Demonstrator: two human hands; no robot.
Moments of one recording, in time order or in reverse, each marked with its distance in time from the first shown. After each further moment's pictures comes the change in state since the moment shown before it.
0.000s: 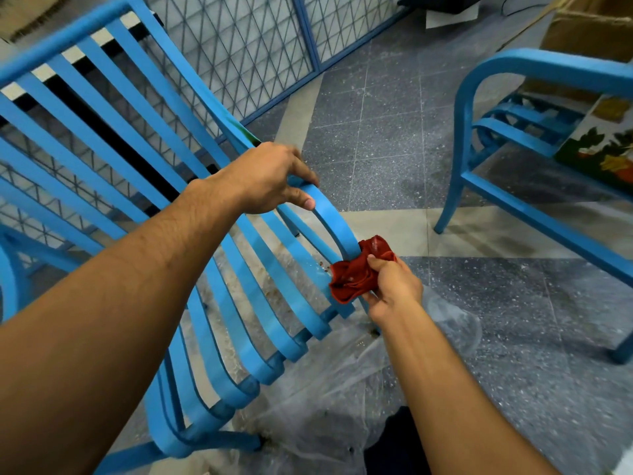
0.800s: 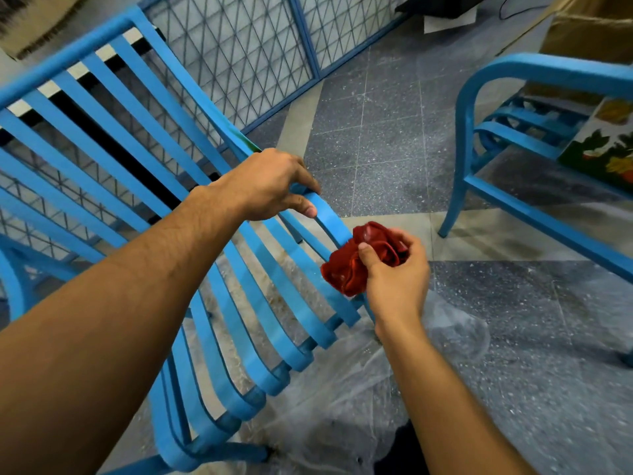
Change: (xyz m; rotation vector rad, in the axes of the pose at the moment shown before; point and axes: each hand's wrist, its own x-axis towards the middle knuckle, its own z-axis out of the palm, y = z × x) left_hand 0.005 -0.004 -0.005 0.076 0.002 0.081; right_hand -0.017 0.002 0.006 -0.334 0.008 -0.552
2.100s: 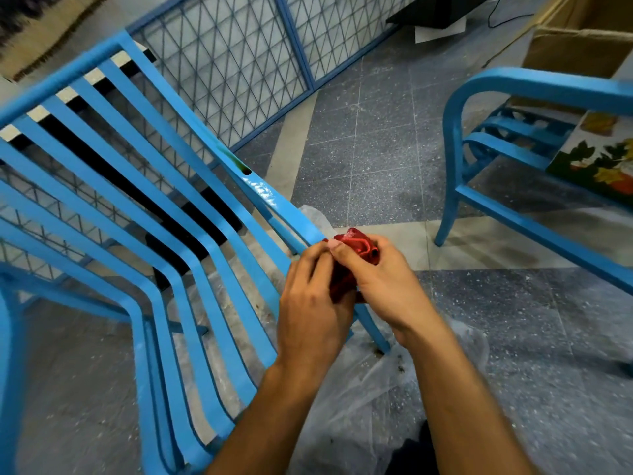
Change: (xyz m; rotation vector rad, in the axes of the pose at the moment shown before) left_hand -0.055 0.125 0.126 -0.453 0.730 -0.279; right_hand 0.019 -0.038 -0.019 -0.126 -0.481 0.054
